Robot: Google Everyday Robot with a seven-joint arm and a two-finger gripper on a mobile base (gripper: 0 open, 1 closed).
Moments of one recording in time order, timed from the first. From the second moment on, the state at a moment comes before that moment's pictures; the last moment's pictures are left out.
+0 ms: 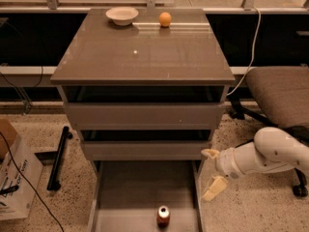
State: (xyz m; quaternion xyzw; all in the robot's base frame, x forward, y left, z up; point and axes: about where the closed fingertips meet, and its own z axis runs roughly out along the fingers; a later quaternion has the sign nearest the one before) arm 0.477 -0.181 0.556 -0.56 0.75 0.25 0.26
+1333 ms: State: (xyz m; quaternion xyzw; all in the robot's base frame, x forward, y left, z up) arm 0.473 -0.120 0.423 -0.53 0.75 0.32 0.23
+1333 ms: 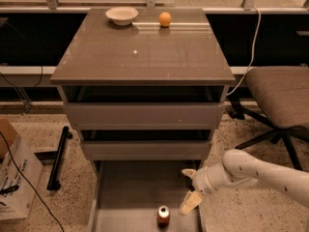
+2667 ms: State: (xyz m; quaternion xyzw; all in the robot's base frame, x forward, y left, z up) arm 0.468 -0.101 0.231 -0.44 0.79 0.37 0.23
